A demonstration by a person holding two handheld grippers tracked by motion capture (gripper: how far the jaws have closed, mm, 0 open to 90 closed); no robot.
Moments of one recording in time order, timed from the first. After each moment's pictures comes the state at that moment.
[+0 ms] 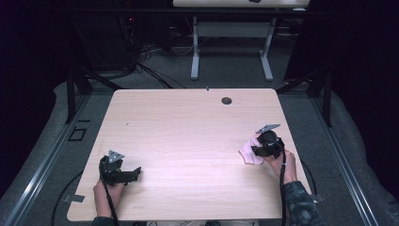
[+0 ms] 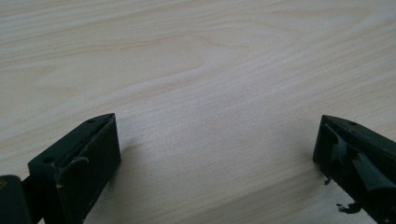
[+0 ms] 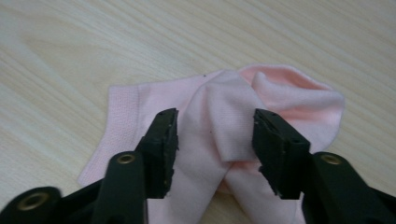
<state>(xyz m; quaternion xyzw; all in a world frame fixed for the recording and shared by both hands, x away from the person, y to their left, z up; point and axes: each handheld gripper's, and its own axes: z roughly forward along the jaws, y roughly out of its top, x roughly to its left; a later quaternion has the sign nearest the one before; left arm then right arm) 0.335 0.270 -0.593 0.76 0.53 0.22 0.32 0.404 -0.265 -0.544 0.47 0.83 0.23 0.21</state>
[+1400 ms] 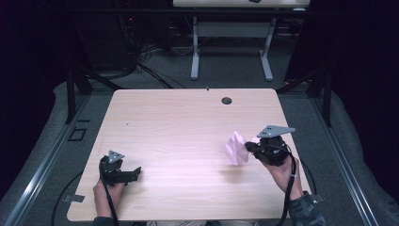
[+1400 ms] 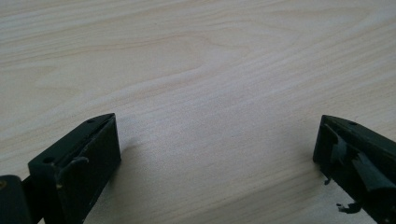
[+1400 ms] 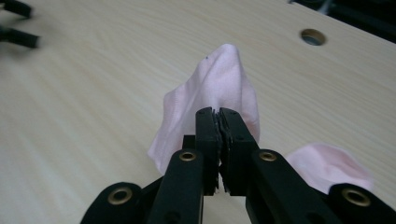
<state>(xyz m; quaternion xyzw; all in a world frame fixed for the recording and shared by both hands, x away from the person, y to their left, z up) 0.335 0.270 -0.593 0.76 0.53 0.22 0.32 0.321 -0.228 -0.449 0.38 0.83 0.38 0.18</state>
